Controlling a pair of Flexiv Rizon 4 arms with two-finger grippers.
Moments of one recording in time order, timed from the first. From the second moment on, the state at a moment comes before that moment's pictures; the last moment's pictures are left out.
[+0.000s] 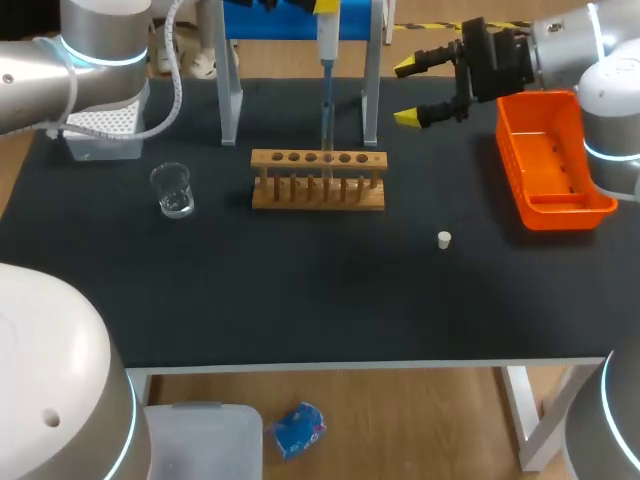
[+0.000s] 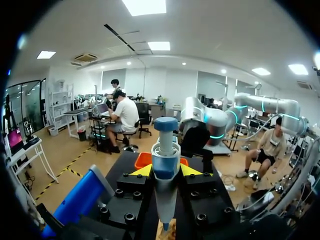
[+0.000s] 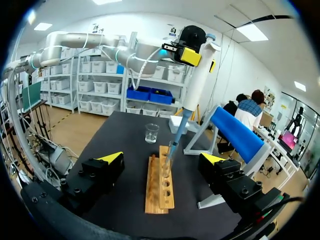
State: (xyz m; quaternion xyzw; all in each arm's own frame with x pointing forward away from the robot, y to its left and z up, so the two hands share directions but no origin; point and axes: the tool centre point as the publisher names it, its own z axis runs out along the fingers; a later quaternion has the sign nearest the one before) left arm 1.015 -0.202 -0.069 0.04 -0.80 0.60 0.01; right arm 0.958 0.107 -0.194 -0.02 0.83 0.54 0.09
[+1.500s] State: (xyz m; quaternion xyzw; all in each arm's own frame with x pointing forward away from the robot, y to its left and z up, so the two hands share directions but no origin) left arm 1.009 -0.199 -0.075 0.06 -0.80 0.60 -0.04; right arm 0.958 0.107 -0.194 -0.02 0.83 0.54 0.09
